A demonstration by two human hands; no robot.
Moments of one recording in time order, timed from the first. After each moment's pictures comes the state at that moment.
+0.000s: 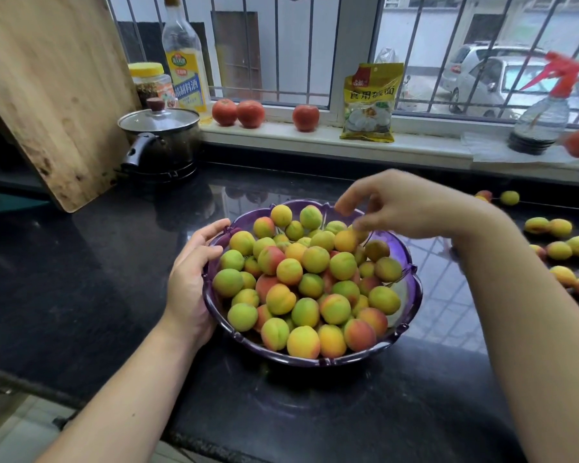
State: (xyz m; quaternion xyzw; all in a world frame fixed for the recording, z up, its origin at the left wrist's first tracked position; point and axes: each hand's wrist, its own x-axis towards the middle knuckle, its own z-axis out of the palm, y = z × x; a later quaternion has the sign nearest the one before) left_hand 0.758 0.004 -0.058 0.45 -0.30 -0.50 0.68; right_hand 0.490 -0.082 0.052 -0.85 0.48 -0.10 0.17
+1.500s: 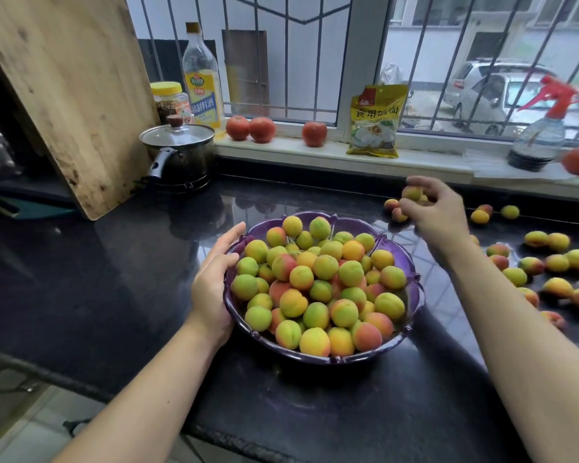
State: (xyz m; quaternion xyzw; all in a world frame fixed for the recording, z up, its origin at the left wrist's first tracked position) left_hand 0.759 0.003 -0.064 0.46 -0.34 -0.48 0.66; right_hand 0.449 -0.126 -0.016 -0.58 0.55 -0.54 0.28
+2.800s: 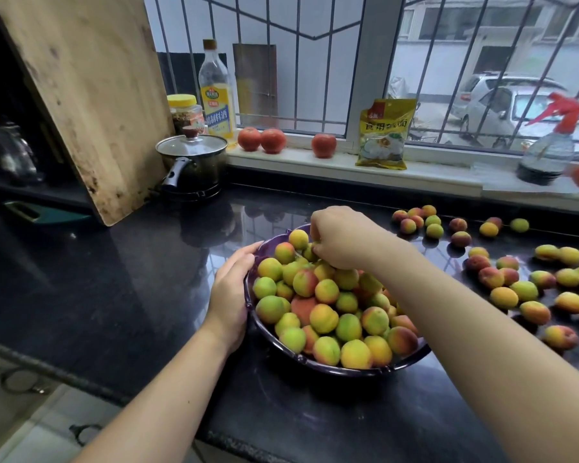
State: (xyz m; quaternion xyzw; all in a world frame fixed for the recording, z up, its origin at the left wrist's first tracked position) left_hand 0.759 -0.007 -0.067 0.48 -0.36 -0.46 0.66; right_hand 0.588 -0.078 0.028 -0.85 0.53 -0.08 0.02
